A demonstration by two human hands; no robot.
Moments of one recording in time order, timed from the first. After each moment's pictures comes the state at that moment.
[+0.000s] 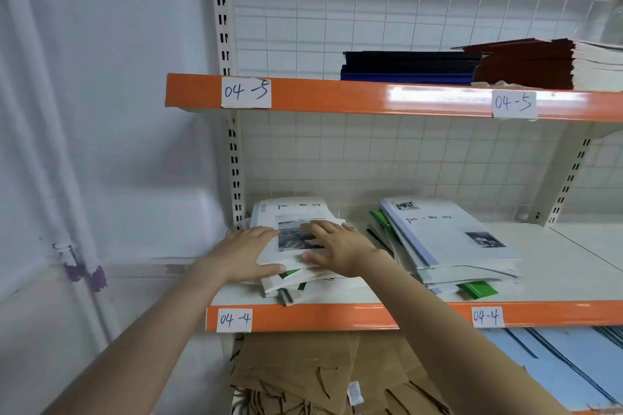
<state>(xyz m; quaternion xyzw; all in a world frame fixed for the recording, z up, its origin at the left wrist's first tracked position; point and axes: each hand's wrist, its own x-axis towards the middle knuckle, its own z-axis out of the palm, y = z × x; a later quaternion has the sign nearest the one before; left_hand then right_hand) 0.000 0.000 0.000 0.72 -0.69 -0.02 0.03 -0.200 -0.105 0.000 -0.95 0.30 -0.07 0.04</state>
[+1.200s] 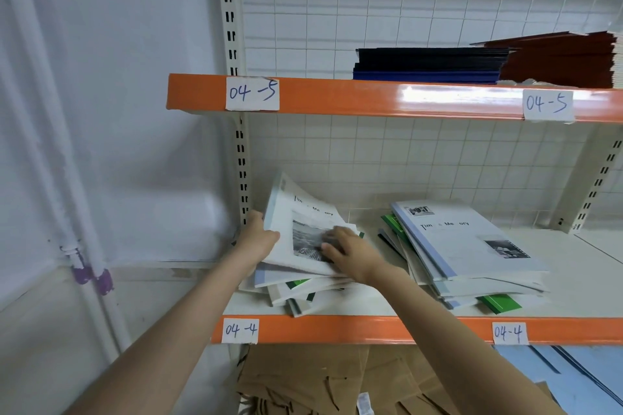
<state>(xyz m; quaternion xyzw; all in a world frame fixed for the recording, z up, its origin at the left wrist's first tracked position) -0.005 -0.045 -0.001 0.76 -0.38 -0.22 0.47 -0.193 -0.122 -0.015 -0.89 0.37 -0.16 0.20</state>
